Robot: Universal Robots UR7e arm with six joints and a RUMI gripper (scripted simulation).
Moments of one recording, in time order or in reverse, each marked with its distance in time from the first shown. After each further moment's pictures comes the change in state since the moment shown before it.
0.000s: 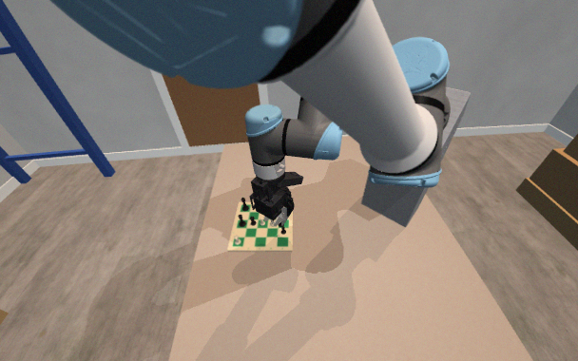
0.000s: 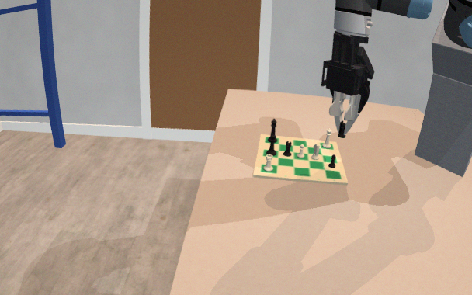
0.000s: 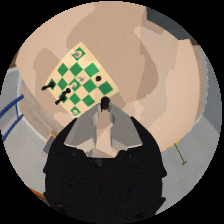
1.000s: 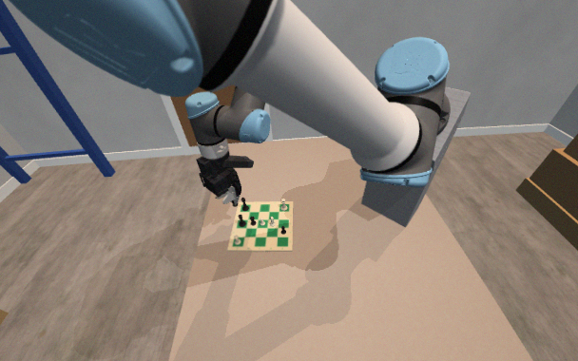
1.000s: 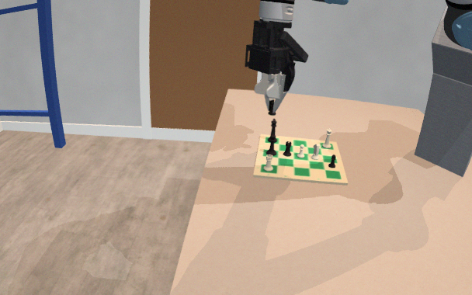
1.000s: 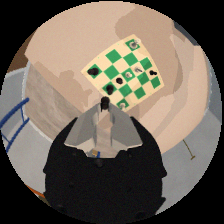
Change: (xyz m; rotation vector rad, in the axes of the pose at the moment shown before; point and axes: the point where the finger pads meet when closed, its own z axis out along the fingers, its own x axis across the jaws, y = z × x) arm -0.180 0.018 -0.001 -0.007 -0.026 0.081
